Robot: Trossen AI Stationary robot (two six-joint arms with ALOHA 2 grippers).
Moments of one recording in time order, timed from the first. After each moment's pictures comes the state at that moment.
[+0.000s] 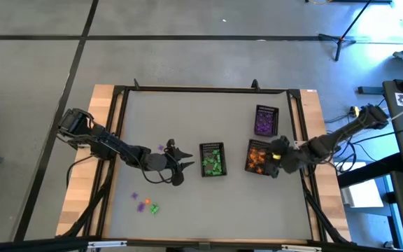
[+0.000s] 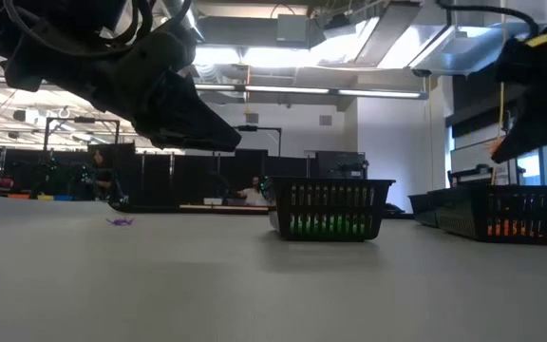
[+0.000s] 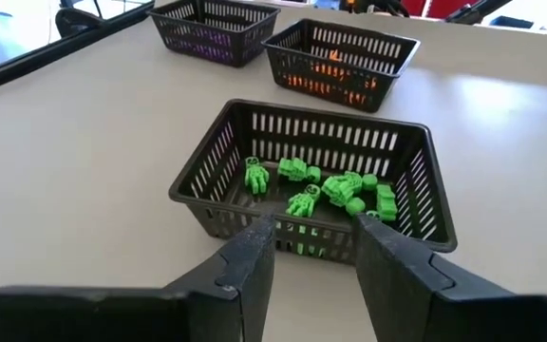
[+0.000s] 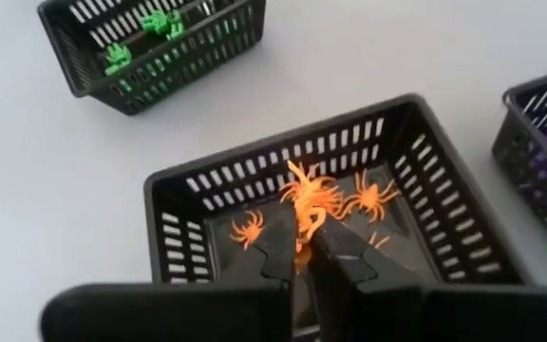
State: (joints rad) left arm -0.29 1.59 0.51 0.64 -0.54 -0.30; right arm 0.51 0.74 0.42 -0.65 0.52 0.88
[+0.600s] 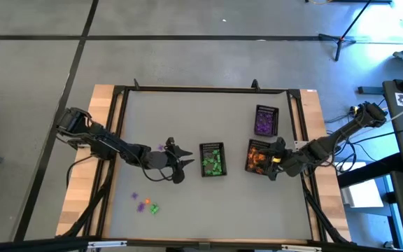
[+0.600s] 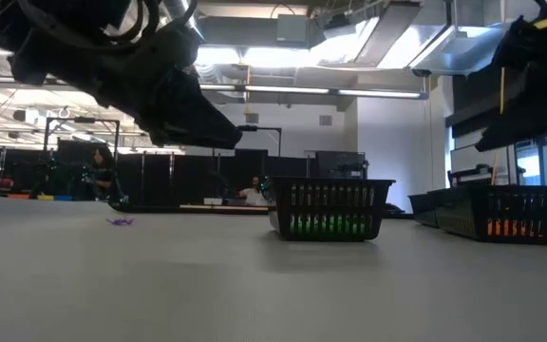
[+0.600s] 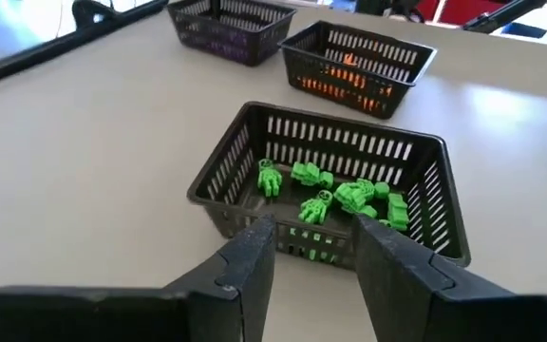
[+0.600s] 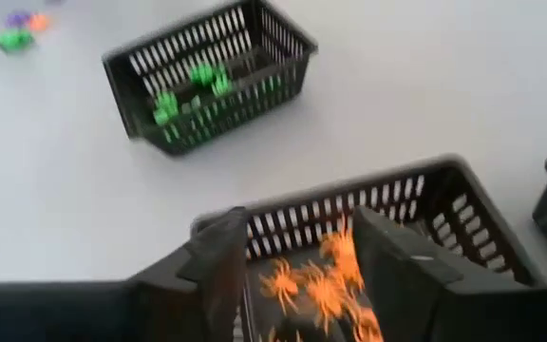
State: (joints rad) left arm -0.27 1.55 0.53 0.58 -0.54 -0.35; right arm 0.58 0.75 0.39 -0.47 0.62 0.80
